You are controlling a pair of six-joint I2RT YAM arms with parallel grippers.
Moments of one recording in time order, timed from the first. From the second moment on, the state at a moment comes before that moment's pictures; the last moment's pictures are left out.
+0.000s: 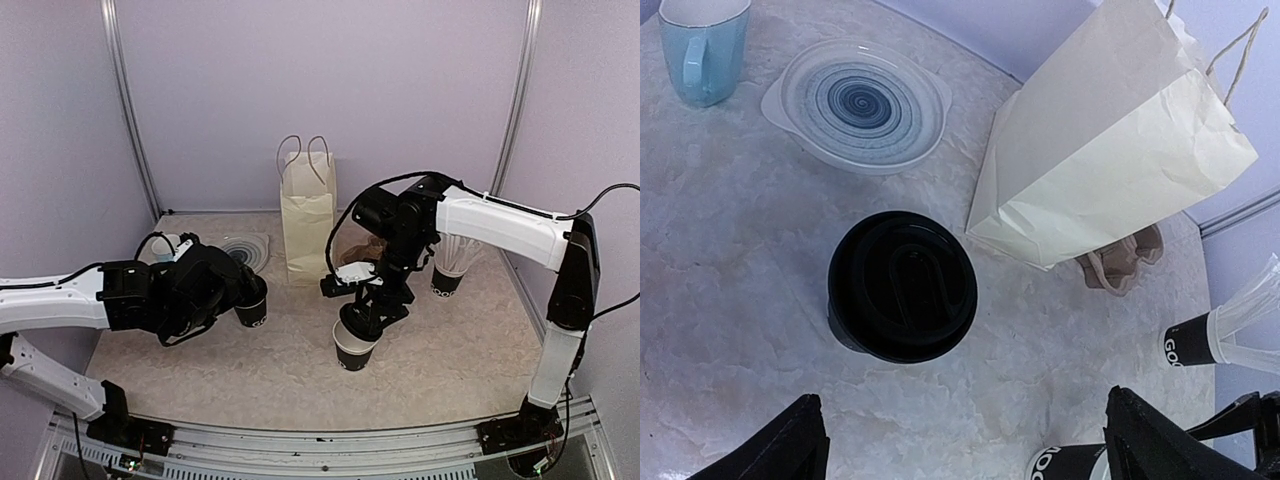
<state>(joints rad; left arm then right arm) -1.12 1.22 0.96 -0.58 -0.75 -1.31 0.84 1.85 1.71 -1.24 -0.36 -0.92</state>
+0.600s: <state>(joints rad) -1.14 1.17 0.91 -0.59 -0.76 -1.37 0.88 1.89 1.73 -1.26 -0.33 -0.88</state>
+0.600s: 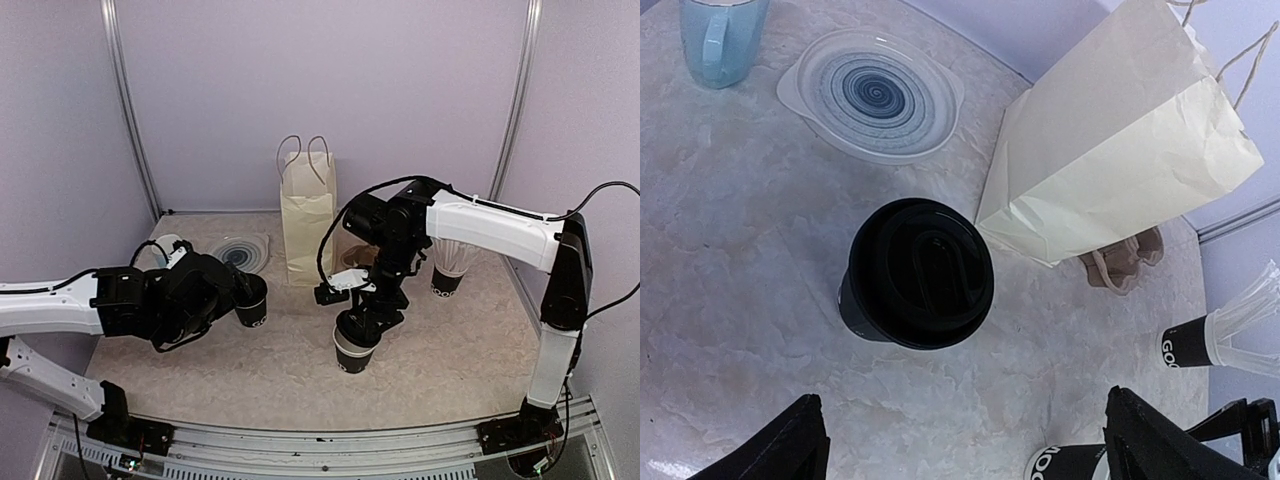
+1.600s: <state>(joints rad) -1.13 1.30 0.92 -0.42 -0.50 -1.11 0.89 1.82 1.73 -1.28 -0.29 -0.83</state>
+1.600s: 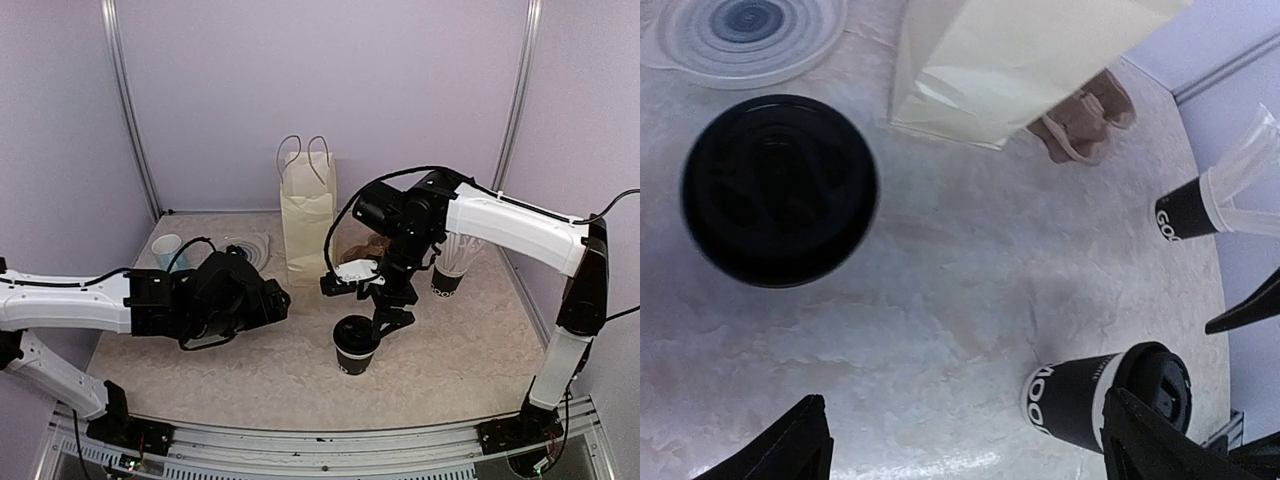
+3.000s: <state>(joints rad) -1.05 1.68 1.15 -0.07 0.12 -0.81 0.52 1.59 1.05 -0.73 -0.92 -0.44</state>
